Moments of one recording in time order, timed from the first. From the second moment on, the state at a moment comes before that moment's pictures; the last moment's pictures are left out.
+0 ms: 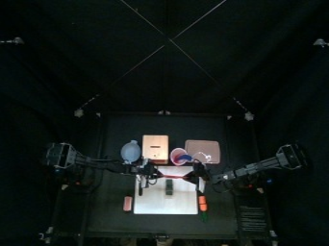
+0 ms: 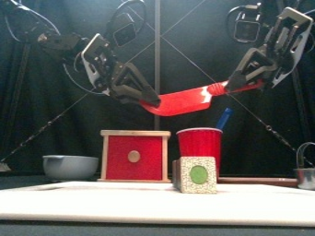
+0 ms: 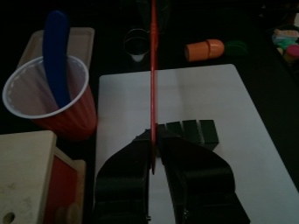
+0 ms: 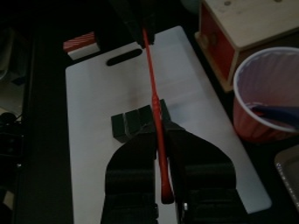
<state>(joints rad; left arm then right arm) -0.06 -0.06 0.77 0.04 -0.28 0.01 0.25 -0.46 1.01 -1.60 0.26 2.02</state>
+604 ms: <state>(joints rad) -0.12 0.02 0.77 -0.01 -0.28 0.01 0.24 -0.35 1.01 -1.45 0.25 2.02</state>
